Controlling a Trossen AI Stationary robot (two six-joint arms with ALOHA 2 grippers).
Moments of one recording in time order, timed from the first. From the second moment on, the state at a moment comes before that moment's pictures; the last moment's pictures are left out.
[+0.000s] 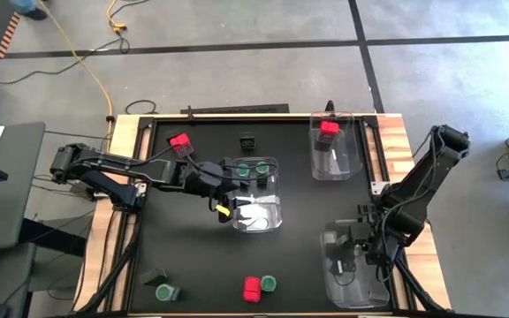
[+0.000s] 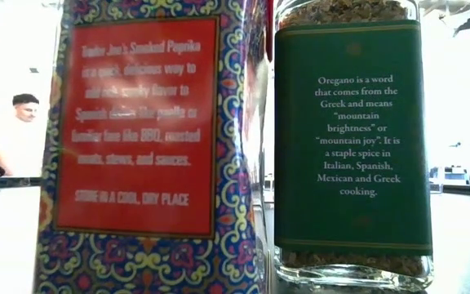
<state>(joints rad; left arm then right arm) -0.10 1.37 1.10 -0.23 -0.14 -0.11 0.97 1.11 0.69 -0.97 0.22 0.94</state>
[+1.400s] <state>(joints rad) -0.10 1.37 1.10 -0.23 -0.14 -0.11 0.97 1.11 0.79 -1.11 0.21 0.91</state>
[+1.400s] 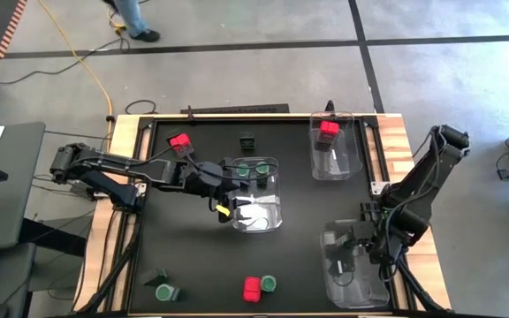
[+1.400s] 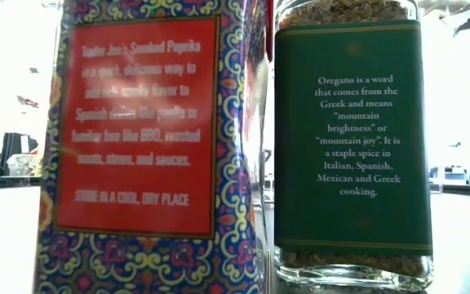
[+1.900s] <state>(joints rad) -0.10 1.37 1.10 -0.23 -0.14 -0.06 0.97 1.11 0.99 -1.19 0.38 0.94</state>
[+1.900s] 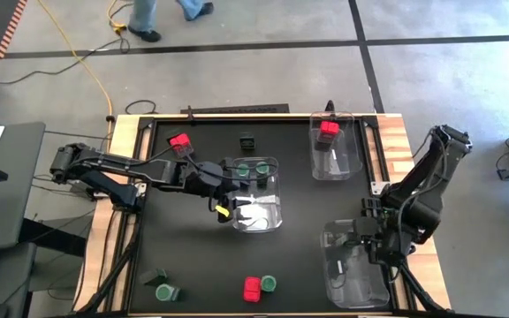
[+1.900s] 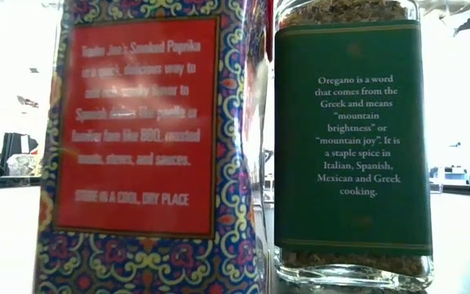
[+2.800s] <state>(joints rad) -0.10 1.37 1.10 -0.23 -0.17 0.01 0.59 1.24 1.06 -0.63 0.58 0.84</state>
